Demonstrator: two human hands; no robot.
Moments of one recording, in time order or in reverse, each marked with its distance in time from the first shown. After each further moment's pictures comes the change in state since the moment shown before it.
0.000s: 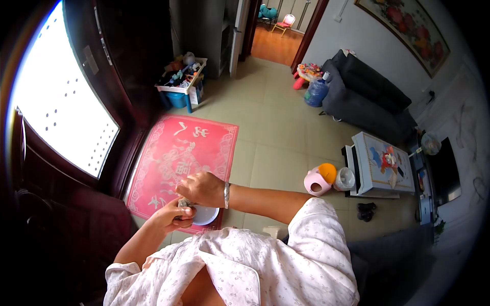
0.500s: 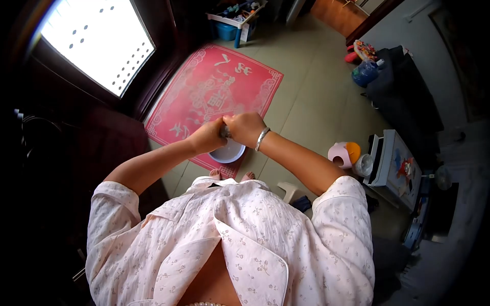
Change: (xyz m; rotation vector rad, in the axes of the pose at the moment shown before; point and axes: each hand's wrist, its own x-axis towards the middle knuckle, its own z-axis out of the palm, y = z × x) left_hand -0.013 0.002 -0.087 1.355 0.537 0.214; right_hand 0.038 -0.022 0.084 0.036 -0.452 0.405
